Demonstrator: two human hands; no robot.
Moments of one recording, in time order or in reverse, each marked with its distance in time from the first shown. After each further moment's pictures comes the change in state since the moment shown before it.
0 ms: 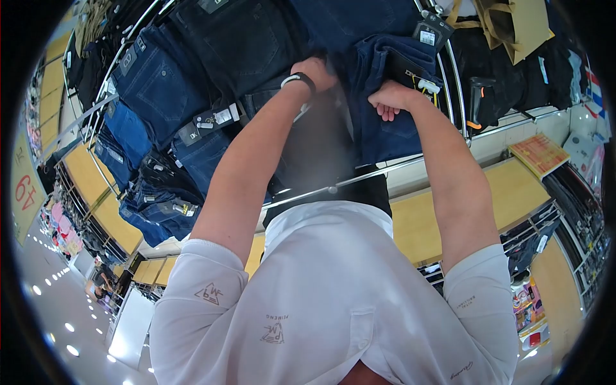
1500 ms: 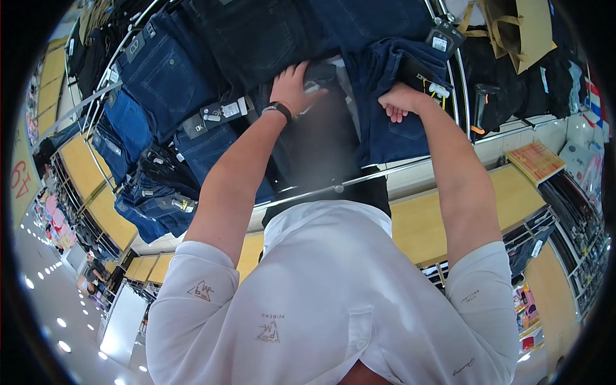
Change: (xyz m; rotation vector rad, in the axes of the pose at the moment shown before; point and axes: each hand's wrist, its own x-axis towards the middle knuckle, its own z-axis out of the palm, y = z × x) left_hand -0.064 -0.071 0.033 -0.065 0.442 0.101; right_hand 0.003 -0.001 0.003 0.022 0.024 0.004
